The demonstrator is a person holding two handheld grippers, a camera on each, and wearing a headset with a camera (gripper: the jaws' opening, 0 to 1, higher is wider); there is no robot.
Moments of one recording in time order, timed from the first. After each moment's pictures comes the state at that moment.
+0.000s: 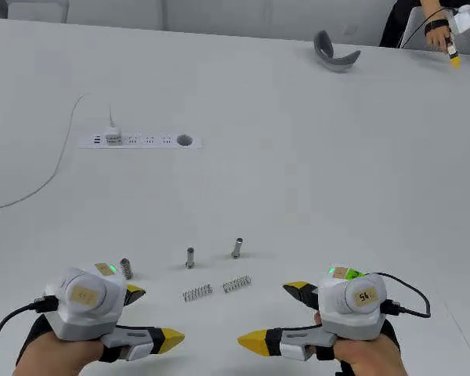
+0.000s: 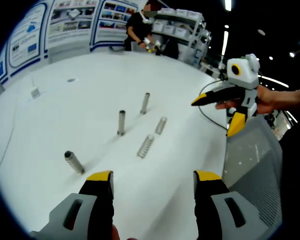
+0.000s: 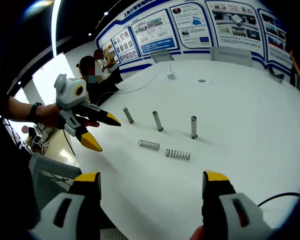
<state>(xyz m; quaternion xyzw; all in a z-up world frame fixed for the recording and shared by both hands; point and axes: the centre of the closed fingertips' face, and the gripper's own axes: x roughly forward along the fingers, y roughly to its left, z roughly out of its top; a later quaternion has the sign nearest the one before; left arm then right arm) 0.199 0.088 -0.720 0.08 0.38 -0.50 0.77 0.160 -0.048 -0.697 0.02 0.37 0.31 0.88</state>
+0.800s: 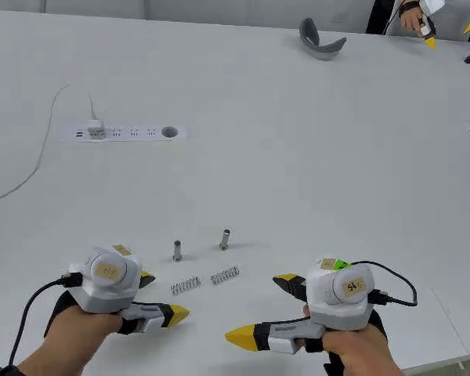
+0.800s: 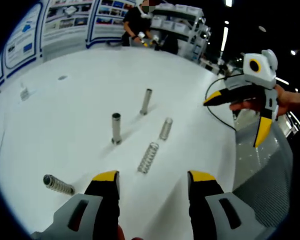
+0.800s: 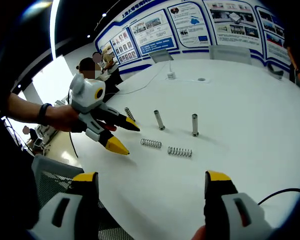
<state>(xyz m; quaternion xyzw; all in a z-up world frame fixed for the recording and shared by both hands) 0.217 0.050 -0.747 0.09 0.39 -0.51 0.76 0.153 -0.048 -0.695 0.04 0.37 0.31 0.87</state>
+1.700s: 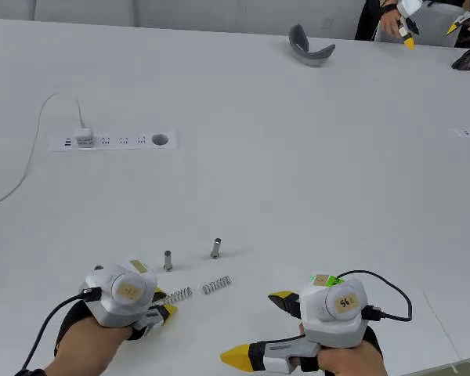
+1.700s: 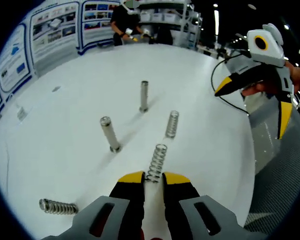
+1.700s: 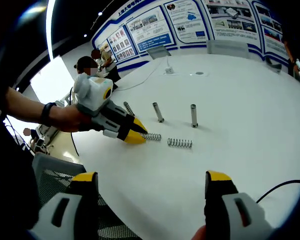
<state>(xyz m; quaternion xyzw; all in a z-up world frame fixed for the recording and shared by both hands) 0.229 0.038 -0.768 0.18 0.36 -0.50 0.76 0.142 -0.051 -0.705 0.05 0.39 0.31 0.87</state>
